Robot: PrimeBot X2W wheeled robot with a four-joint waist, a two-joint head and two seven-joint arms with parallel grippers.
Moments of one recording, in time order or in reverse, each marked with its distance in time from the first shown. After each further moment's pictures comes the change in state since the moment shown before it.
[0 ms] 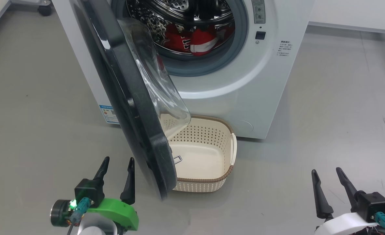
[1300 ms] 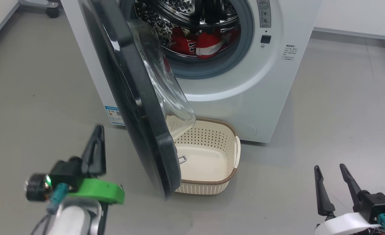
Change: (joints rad) left arm -0.012 0.020 0.086 -0.151 0.068 0.000 0.000; right arm 0.022 0.042 -0.053 -0.057 -0.050 -0.001 0.000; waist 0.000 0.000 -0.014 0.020
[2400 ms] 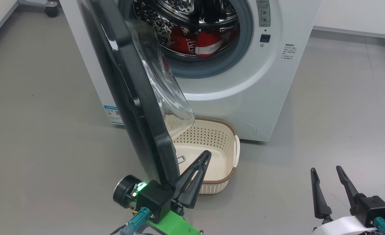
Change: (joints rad) left arm 0.031 -0.041 -0.375 -0.352 -0.017 -0.084 0.183; right arm 0.018 0.015 0.001 -0.020 -0.034 0.003 0.000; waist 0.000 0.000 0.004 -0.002
